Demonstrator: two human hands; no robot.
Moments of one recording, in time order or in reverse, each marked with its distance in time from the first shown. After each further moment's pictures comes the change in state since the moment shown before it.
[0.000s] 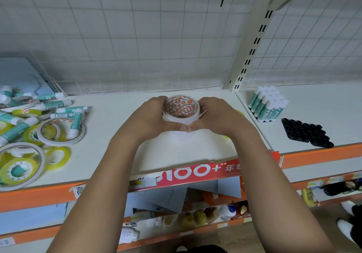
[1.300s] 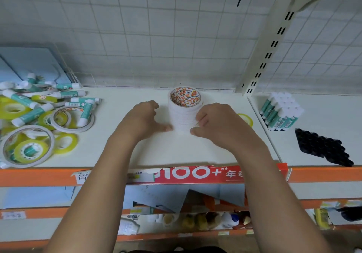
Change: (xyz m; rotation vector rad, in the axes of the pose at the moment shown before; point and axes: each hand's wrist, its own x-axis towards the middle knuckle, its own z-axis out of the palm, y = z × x) left_hand -0.012 -0.023 0.003 0.110 0.048 -0.354; right_hand -0.028 -0.017 0.003 -0.112 0.007 -0.075
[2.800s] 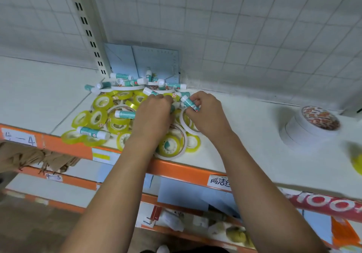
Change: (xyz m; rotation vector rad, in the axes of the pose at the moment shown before) left_hand -0.052 -0.206 -0.154 0.412 0.433 0.024; right_hand 0.105 -0.254 0.188 0.269 0.145 -0.142
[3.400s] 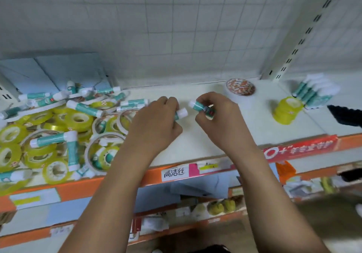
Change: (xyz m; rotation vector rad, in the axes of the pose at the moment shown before) left_hand -0.015 0.123 -0.004 -0.171 -0.162 0.434; right_hand -0.096 0.061 -0.120 -0.143 0.325 0.069
